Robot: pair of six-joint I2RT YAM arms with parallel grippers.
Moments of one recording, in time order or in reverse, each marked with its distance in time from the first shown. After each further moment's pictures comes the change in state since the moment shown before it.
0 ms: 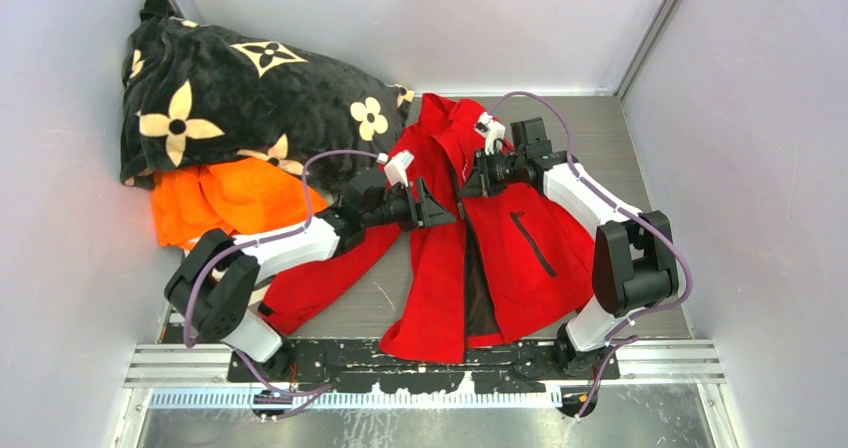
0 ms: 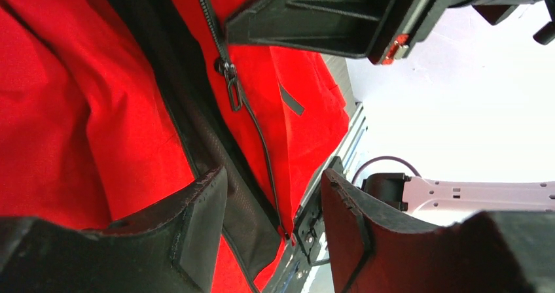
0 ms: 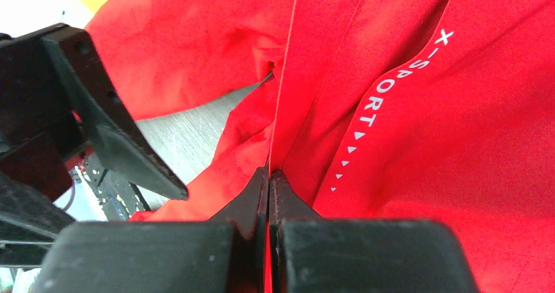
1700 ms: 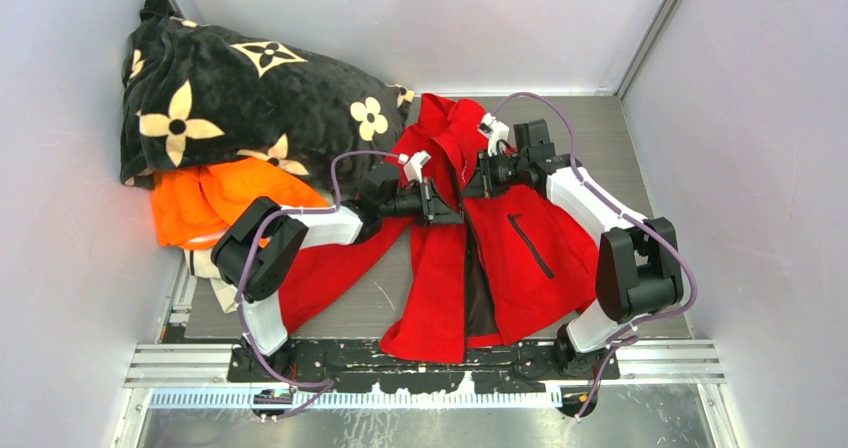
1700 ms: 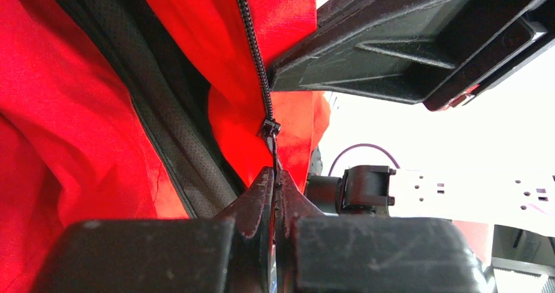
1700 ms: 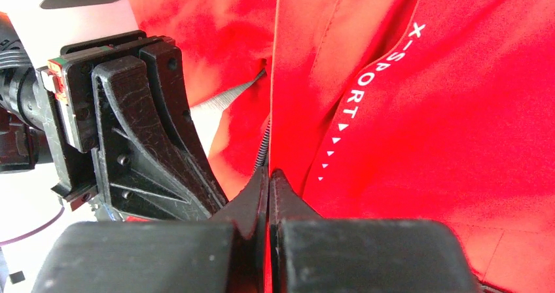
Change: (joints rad) left arm 0.026 0.298 0.106 0.220 0.217 -0.096; right arm -0.014 -0.040 -0.027 0.013 0.032 0.007
